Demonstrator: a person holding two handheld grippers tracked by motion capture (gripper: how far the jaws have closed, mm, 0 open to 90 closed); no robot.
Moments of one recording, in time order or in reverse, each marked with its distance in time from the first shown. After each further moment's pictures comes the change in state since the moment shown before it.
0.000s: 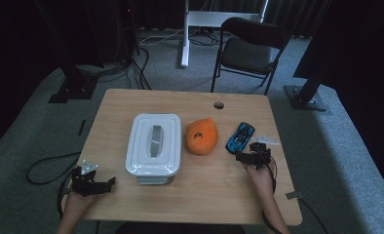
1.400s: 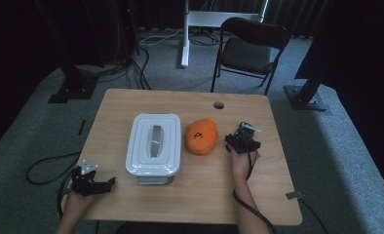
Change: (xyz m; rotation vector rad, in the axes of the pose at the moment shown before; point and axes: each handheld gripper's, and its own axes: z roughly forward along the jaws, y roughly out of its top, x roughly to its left) left arm 0.000 0.000 0.000 0.000 -0.002 0.002; right arm 0.021 0.030 0.074 0.032 -0.309 0.278
